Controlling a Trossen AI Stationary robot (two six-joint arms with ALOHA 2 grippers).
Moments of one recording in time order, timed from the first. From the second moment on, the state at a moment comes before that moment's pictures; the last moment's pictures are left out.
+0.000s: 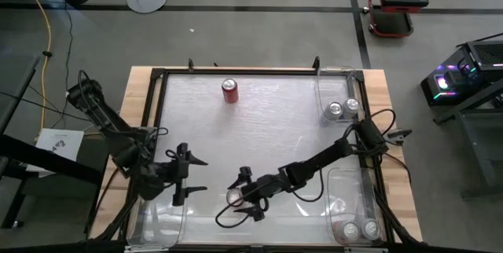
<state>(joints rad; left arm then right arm) -0.83 1.15 0.90 -0.48 -0.74 -0.54 0.41 2.08 1.26 0.43 0.10 -0.03</state>
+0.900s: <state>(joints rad) -0.90 1.14 1.44 -0.83 -0.75 -0.44 0.35 2.46 2.19 0.29 -0.13 -0.12</state>
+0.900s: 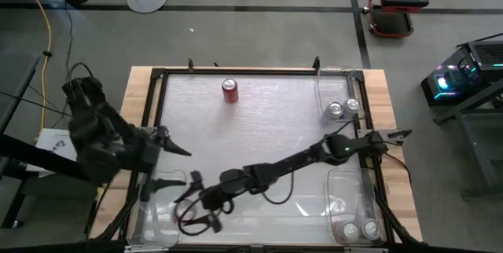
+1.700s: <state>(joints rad) -0.94 1.16 1.55 -1.12 -0.86 -0.56 0.32 2.50 2.25 0.28 0.02 -0.24</state>
